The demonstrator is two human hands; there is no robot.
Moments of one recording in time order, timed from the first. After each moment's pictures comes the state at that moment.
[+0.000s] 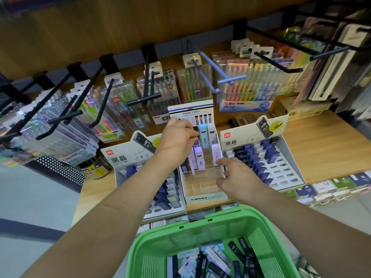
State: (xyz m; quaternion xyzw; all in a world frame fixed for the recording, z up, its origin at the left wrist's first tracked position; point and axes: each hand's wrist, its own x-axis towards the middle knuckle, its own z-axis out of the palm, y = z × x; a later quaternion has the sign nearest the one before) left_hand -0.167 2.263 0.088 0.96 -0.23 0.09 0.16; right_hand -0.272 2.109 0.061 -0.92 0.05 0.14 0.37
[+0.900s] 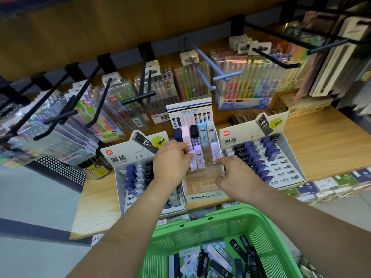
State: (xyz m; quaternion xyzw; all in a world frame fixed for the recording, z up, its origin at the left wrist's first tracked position) left_hand -0.201 2.273 0.056 0.97 -0.09 0.10 0.19; right_hand -0.272 2.110 0.060 -0.92 0.04 0.14 0.36
